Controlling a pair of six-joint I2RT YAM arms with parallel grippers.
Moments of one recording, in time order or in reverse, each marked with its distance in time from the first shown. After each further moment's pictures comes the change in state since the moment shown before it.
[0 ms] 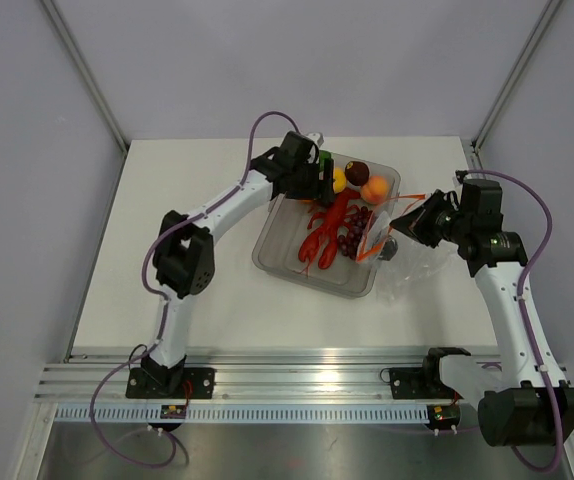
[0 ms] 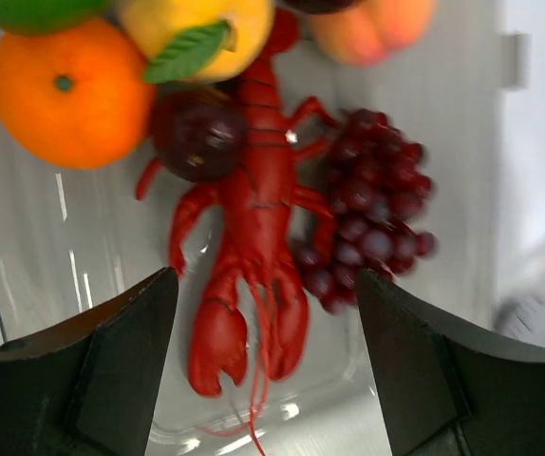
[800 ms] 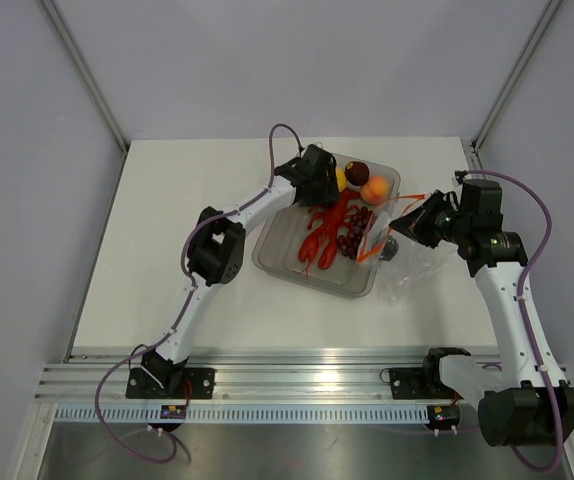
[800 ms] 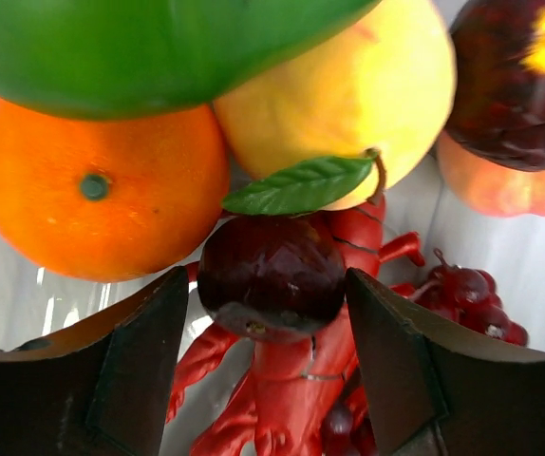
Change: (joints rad) left arm -0.024 0.359 0.302 -0.035 -0.240 -0.244; right arm 0.000 -0.002 0.000 -0.007 -0.010 -0.005
